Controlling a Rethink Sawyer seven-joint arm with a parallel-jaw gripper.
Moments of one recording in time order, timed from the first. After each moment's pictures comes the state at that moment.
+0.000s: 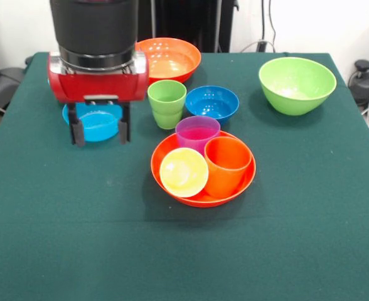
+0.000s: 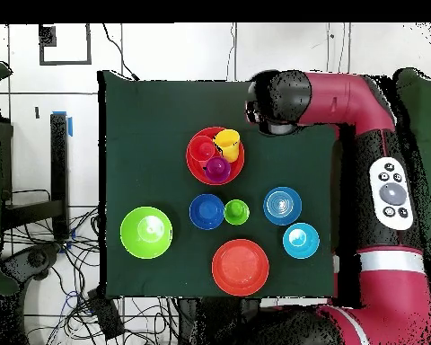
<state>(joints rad) -0.57 -0.53 0.47 1.10 -0.52 1.04 1.56</state>
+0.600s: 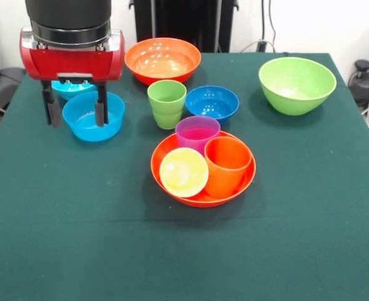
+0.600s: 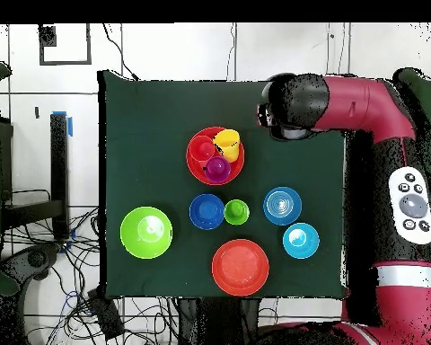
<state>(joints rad) -0.60 -0.58 0.47 1.14 -0.52 1.04 1.56</state>
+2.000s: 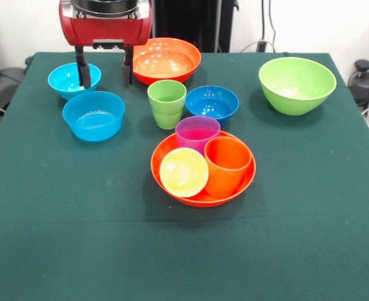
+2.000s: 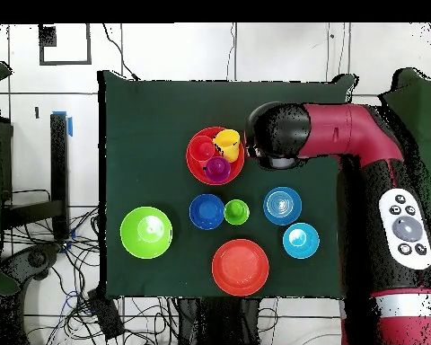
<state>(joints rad) -0.61 -0.69 0.45 1.36 -0.52 1.04 1.56</state>
